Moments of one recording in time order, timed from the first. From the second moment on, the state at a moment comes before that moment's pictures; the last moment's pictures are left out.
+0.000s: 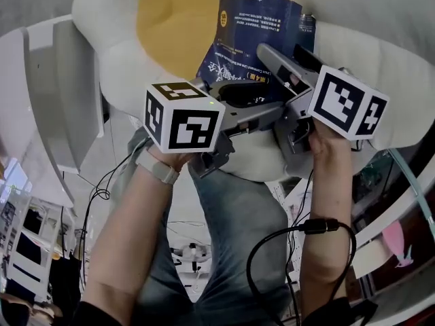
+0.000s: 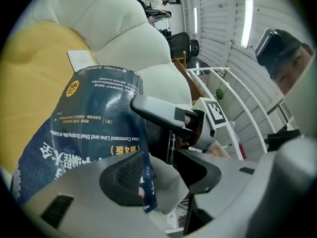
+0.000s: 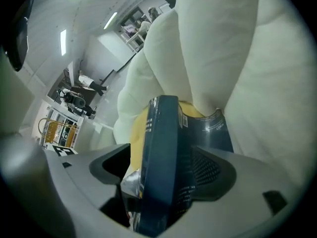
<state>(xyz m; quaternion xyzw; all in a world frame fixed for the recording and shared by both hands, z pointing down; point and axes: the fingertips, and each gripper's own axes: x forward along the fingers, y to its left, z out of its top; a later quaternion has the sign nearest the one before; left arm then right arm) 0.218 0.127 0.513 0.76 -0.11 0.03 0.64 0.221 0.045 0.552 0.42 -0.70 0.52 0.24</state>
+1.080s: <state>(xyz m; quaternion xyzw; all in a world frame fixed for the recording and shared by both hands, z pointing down) 0.197 0.198 0.476 0.80 -0.01 0.08 0.60 0.223 0.071 0.563 0.47 -0.64 0.59 0.12</state>
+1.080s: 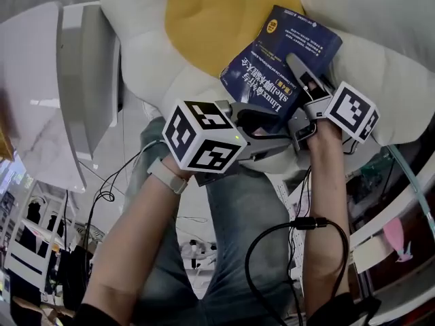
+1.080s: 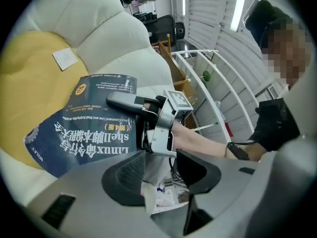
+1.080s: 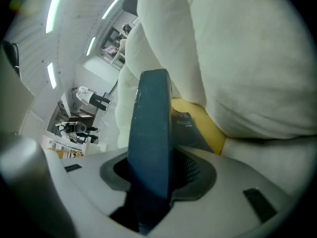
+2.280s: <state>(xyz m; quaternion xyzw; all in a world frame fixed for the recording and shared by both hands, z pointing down) 0.110 0.145 0.528 0.74 0.02 0.15 0.65 0.217 0.066 0.533 0.45 -0.53 0.72 0.06</state>
